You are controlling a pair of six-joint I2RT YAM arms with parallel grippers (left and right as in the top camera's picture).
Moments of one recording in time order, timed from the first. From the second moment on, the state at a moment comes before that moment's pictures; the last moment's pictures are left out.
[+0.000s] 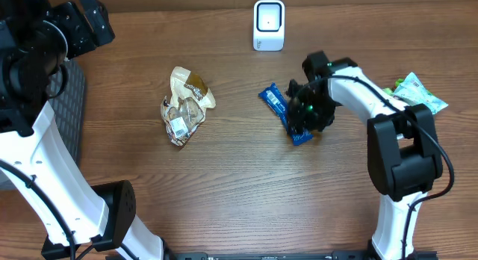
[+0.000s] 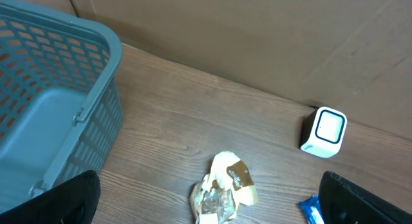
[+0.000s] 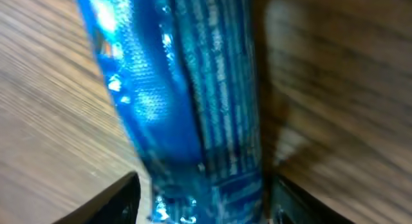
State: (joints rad) left arm 0.15 1.87 2.91 -1.69 0.00 -0.23; right arm 0.29 2.12 1.50 -1.02 -0.32 -0.15
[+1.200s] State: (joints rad) left arm 0.15 1.87 2.91 -1.69 0.00 -0.23; right arm 0.36 1.72 1.61 -0.64 -0.05 -0.04
